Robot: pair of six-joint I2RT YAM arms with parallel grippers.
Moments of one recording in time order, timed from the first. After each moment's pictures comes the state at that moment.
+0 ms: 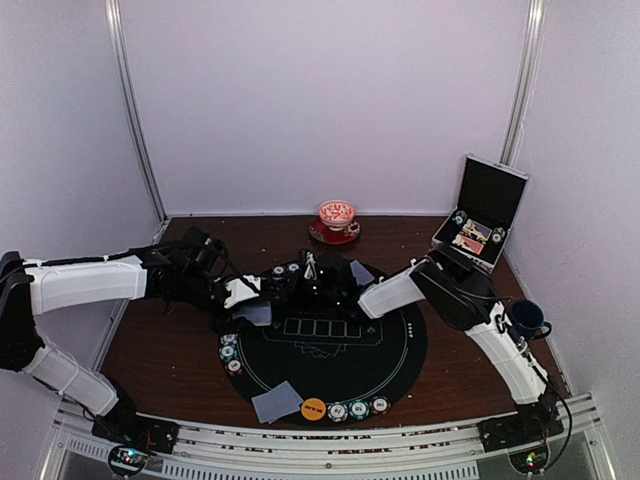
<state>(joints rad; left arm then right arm) -0.64 1.40 0.87 -0.43 0.36 0.79 0.84 2.52 1.60 0.70 -0.33 1.15</state>
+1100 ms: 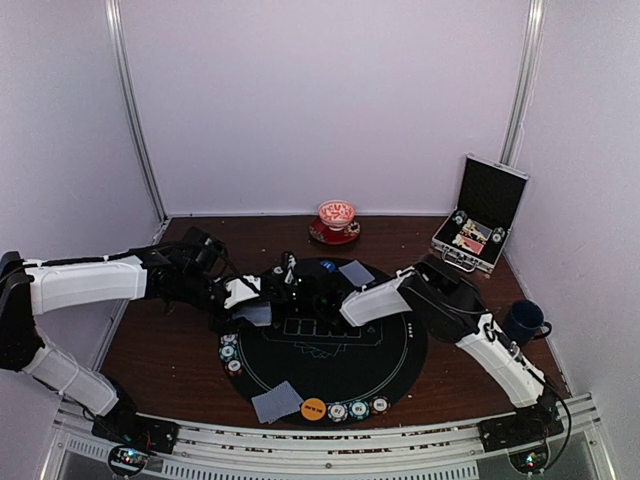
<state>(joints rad) -0.64 1.40 0.87 -0.43 0.36 0.80 0.92 2.60 1.77 0.66 -0.19 1.12</state>
